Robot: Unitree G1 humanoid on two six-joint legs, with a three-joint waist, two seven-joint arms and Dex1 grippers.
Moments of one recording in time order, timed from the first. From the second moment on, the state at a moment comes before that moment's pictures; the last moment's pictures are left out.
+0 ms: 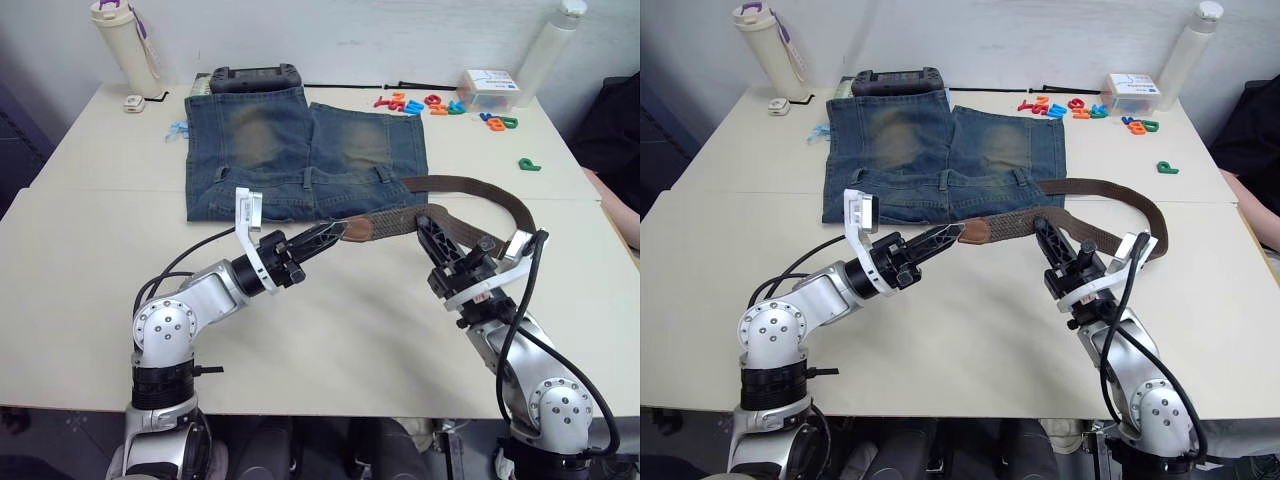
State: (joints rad) left arm -0.47 0.22 0.18 -0.26 -1.20 1.03 -0.31; right arm -0.09 -0.24 -0.16 -0.54 1.71 0.43 -0.24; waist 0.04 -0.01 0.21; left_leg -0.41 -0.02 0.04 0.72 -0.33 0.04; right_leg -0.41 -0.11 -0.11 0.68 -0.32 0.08
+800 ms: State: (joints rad) left arm -0.59 0.52 -0.30 0.18 -0.01 0.03 -0.41; right arm -0.21 -0.18 -0.27 -0.53 1.55 0.29 -0.39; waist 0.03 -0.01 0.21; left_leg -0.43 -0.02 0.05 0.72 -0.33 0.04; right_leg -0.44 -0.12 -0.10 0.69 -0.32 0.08
